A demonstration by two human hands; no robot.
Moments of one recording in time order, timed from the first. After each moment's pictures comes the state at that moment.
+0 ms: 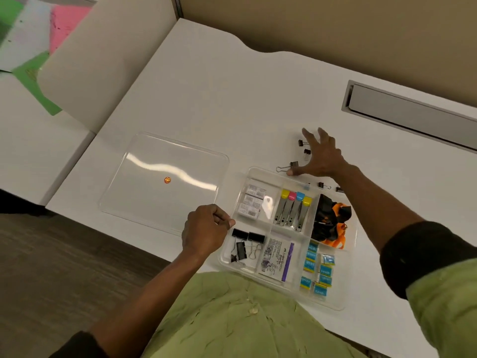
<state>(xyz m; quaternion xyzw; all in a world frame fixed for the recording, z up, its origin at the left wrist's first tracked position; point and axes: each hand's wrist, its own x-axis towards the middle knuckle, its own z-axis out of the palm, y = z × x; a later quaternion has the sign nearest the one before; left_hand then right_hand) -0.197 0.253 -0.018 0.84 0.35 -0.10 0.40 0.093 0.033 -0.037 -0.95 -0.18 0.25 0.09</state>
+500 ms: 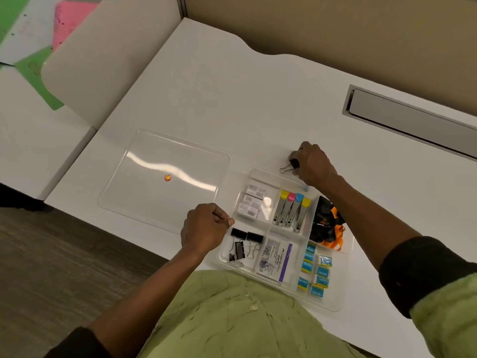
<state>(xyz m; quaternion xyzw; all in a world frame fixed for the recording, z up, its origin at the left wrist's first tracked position) -0.198 0.254 -0.024 0.83 0.37 -0.10 0.41 0.074 0.051 -0.056 -0.94 -0.30 0.15 0.02</state>
